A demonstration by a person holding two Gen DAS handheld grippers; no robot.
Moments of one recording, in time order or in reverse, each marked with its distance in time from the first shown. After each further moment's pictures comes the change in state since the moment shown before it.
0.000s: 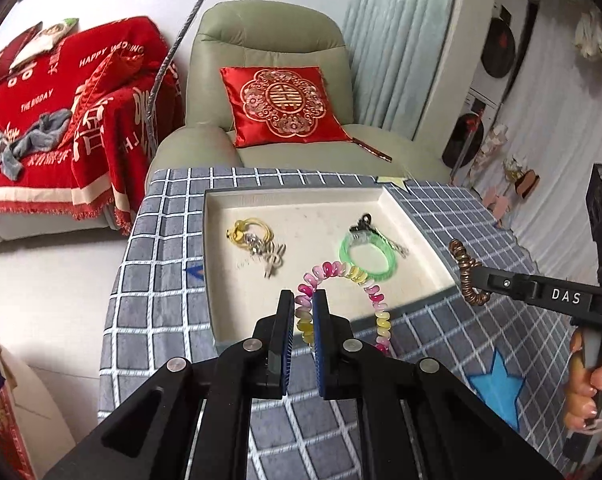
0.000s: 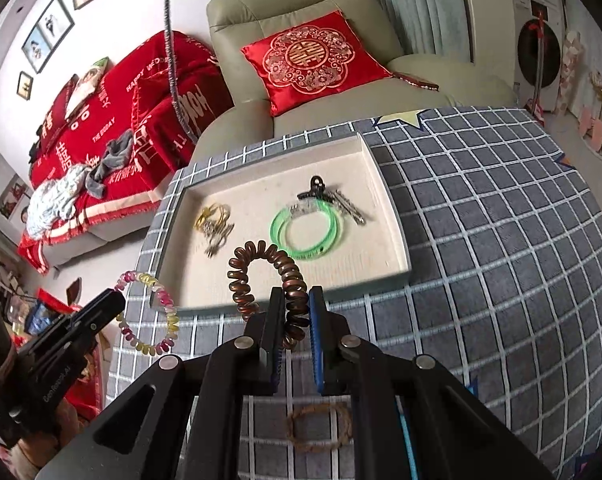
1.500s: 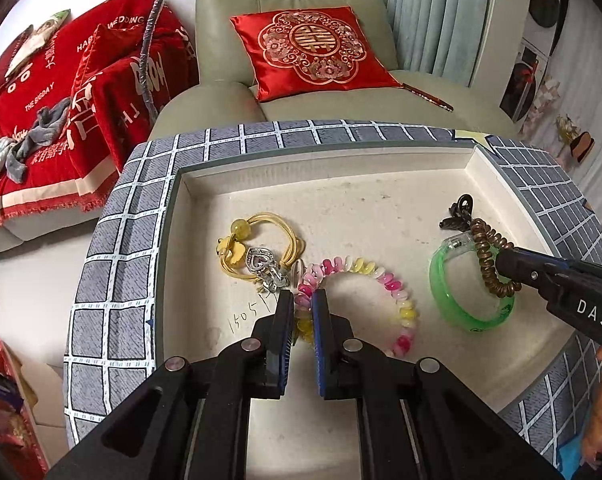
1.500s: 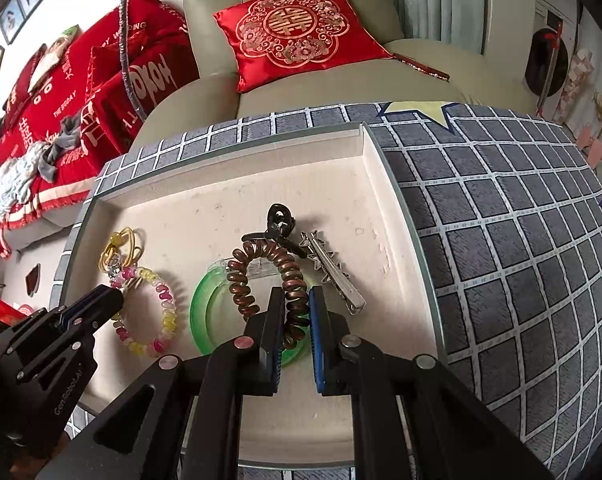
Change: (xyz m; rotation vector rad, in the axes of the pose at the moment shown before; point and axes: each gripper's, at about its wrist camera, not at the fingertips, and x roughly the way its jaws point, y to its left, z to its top) left arm 0.147 0.003 0.026 0.054 0.173 0.192; right arm 0.128 -0.012 0.050 -0.062 0.077 -0.131
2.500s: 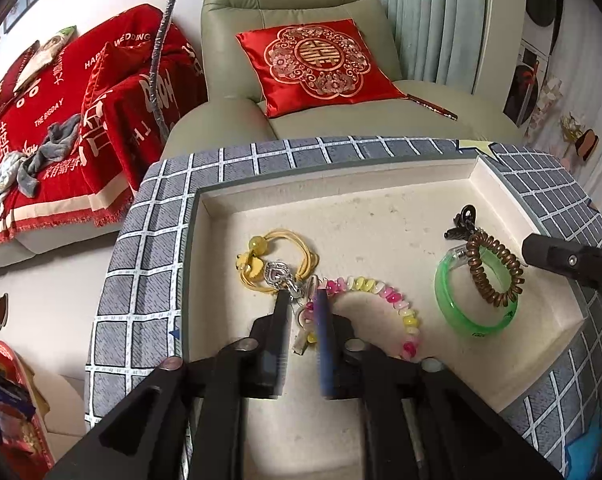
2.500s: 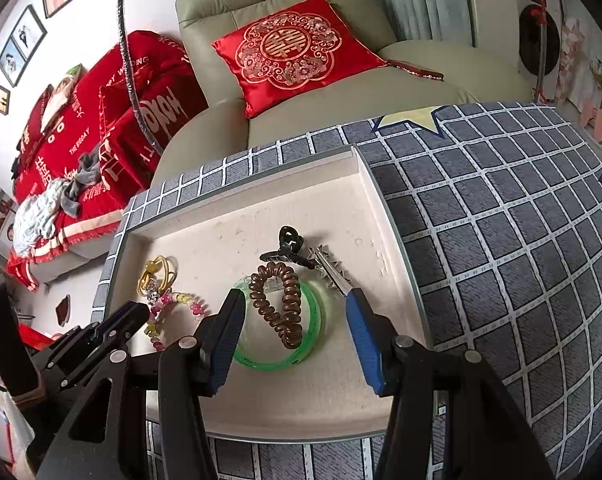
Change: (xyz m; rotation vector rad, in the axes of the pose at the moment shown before) left arm -0.014 0.002 0.003 0.020 -0.052 0.045; right arm -0.030 -0.014 0.004 0.101 -0.056 0.104
